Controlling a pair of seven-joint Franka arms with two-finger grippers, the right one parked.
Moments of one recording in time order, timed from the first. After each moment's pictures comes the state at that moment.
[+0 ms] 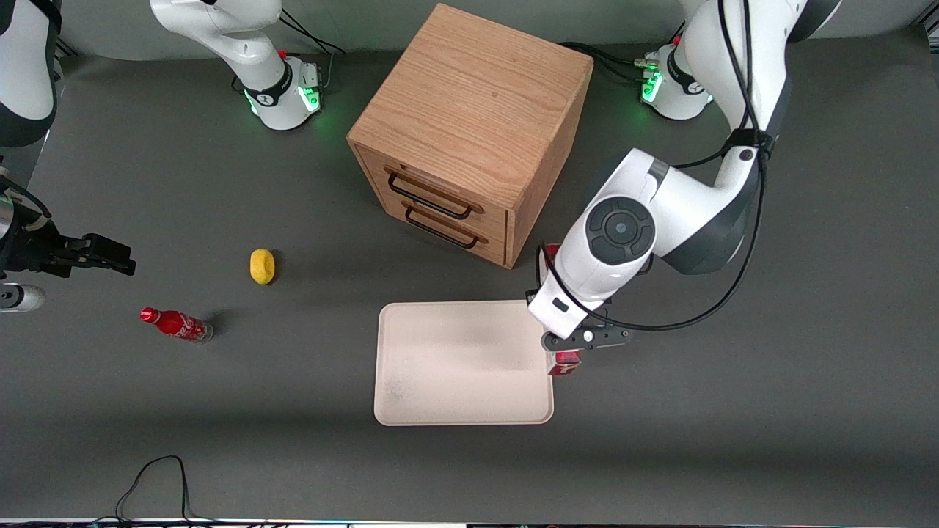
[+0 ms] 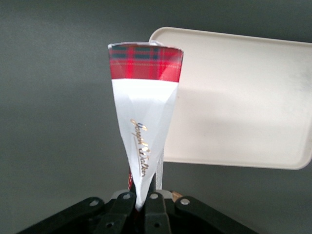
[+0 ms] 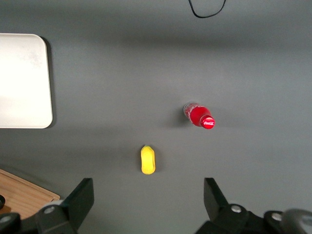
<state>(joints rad) -0.36 0.67 -0.24 -1.17 0.09 1.82 -0.70</state>
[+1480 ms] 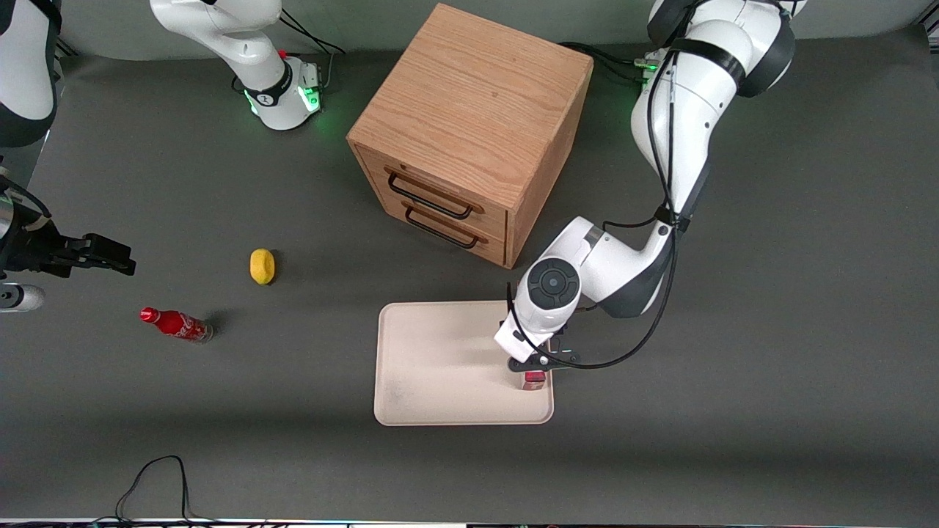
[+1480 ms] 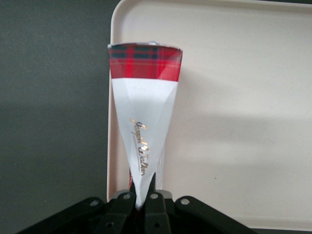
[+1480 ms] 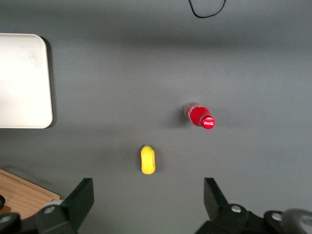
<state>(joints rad) -0.42 0.91 -0.24 -1.15 0.17 2.05 -0.73</state>
